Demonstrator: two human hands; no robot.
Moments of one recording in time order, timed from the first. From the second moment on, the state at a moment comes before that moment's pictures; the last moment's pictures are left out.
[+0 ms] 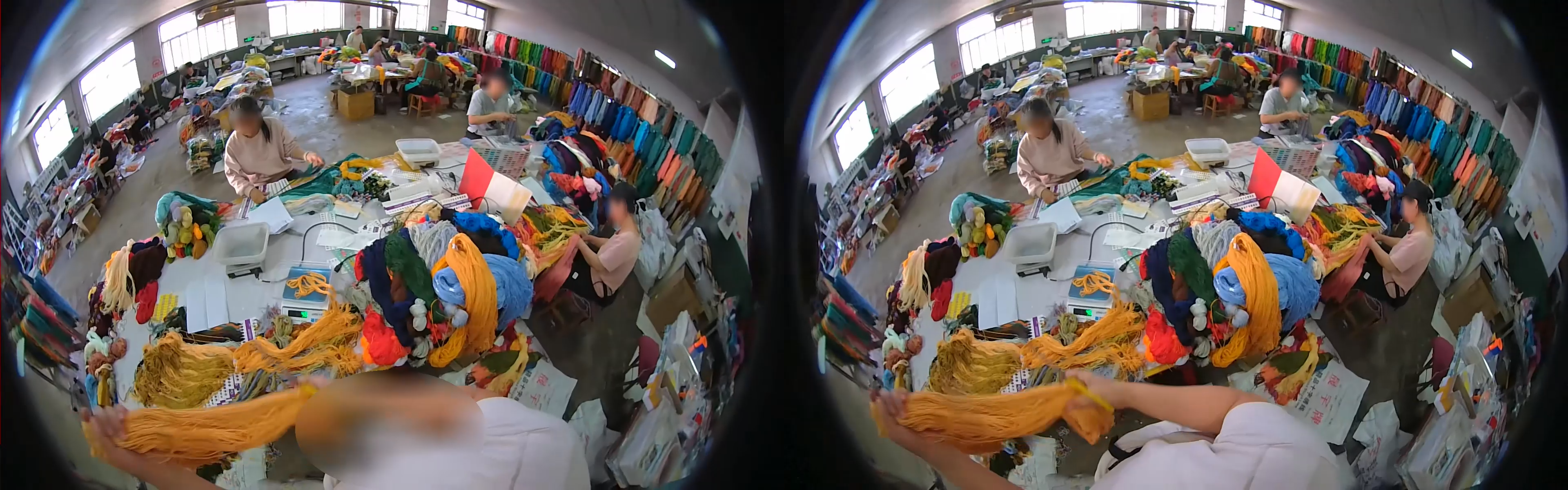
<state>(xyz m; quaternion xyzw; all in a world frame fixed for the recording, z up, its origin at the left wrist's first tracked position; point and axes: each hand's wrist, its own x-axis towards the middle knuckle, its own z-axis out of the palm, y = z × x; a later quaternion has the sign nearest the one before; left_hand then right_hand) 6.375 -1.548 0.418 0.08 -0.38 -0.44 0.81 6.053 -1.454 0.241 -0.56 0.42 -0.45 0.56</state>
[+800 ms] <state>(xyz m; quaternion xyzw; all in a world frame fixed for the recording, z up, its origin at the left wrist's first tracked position) 6.217 -1.429 0.264 0.43 -0.54 -0.57 0.45 6.060 -1.417 0.270 -0.57 0.54 -0.42 0.45</state>
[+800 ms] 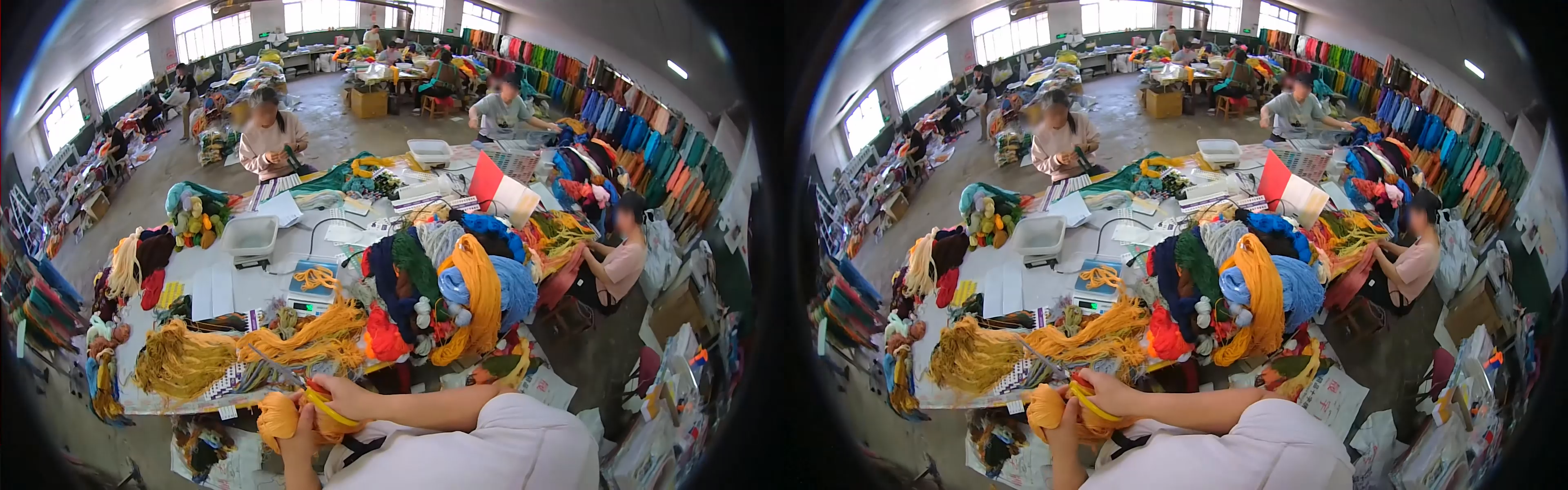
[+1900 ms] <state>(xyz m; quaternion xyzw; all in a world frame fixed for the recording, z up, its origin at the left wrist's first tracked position) 6.199 -1.446 0.302 0.36 -0.38 -0.67 0.54 6.017 -1.426 0.258 -0.59 0.49 -0.38 0.52</state>
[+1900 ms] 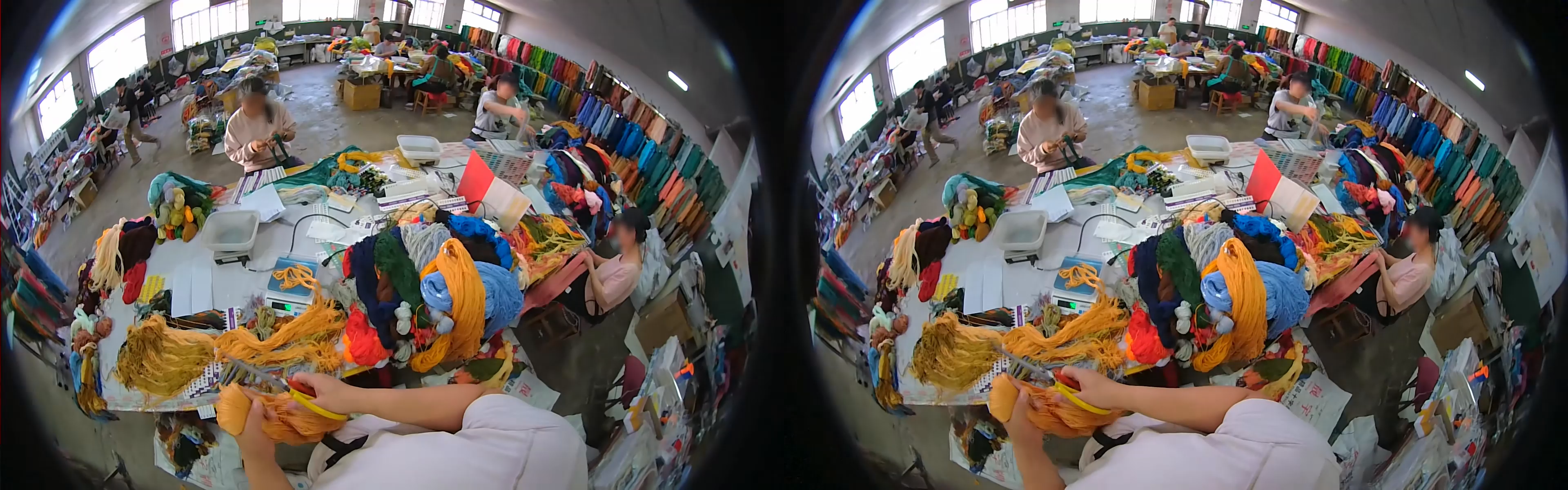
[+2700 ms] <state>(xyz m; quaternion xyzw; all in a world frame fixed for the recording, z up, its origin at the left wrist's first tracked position) 6.231 -1.480 0.302 0.46 -0.55 -0.49 0.48 6.007 -1.394 0.274 -0.34 0.23 -0.22 0.89</state>
